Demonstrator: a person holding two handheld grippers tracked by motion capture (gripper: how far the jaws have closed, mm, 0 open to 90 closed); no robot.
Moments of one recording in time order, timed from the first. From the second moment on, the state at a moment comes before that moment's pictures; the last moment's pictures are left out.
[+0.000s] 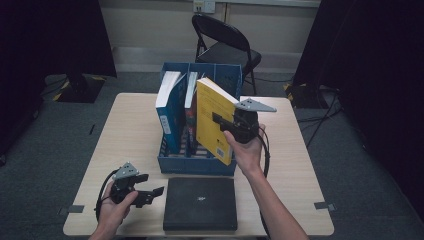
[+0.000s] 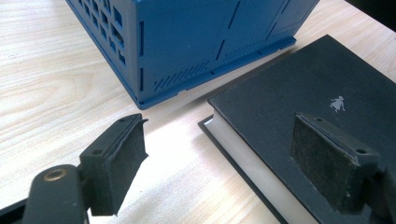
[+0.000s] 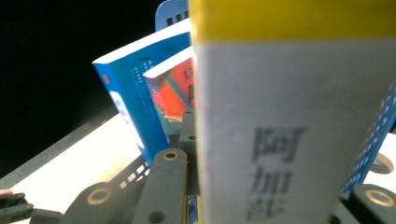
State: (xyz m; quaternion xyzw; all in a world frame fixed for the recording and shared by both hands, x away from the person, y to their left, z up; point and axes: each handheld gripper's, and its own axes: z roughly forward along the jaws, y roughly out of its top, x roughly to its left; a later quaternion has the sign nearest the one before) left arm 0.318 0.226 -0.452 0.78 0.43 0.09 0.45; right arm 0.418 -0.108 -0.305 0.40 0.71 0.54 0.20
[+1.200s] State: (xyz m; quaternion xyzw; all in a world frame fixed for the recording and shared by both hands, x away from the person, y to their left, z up) left arm 0.319 0.227 -0.452 0.78 0.43 0.09 0.45; right arm 0.463 -0.062 -0.315 0.47 0.68 0.50 0.25
